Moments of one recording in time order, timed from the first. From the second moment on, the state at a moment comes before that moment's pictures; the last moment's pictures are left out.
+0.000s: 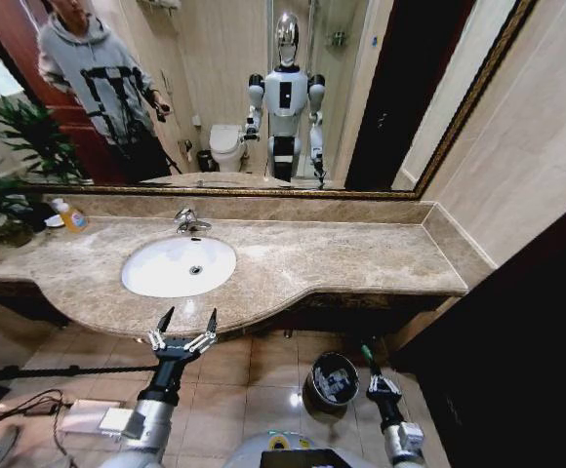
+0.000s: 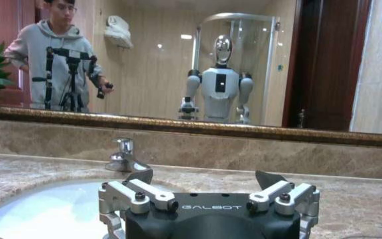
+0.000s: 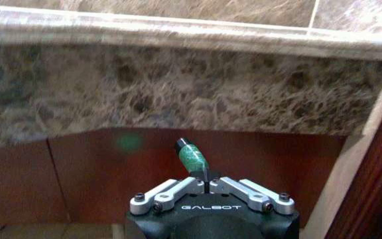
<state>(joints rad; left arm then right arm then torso) 1.93 -1.44 -0.60 -2.42 -0.21 -0.08 0.08 -1.76 1.48 0.62 1.70 0.09 0.26 0.02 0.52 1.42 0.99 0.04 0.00</state>
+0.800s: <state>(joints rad) 1.93 -1.44 -0.60 -2.42 -0.21 -0.08 0.08 -1.37 1.49 0.59 1.08 0.02 0.17 -0.04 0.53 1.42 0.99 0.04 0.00</state>
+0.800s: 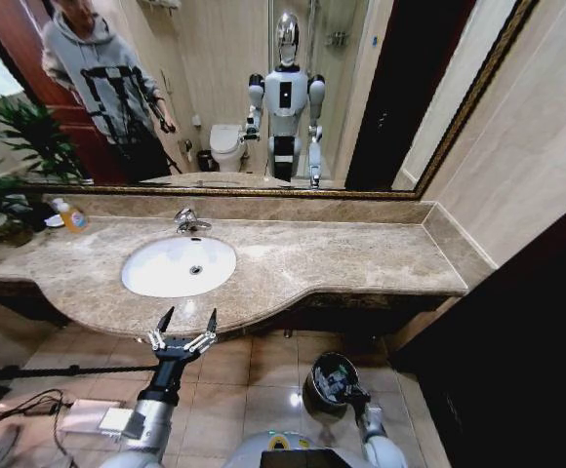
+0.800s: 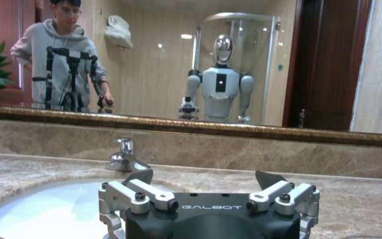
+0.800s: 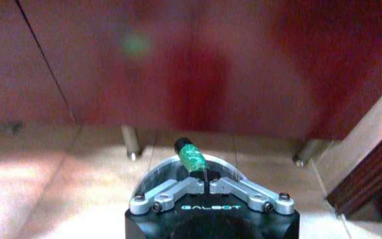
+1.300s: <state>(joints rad) 1.93 -1.44 -0.60 -2.42 -0.21 -0.08 0.08 -1.13 1.52 0.61 0.69 -0.14 0.20 -0.04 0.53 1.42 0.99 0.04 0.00</state>
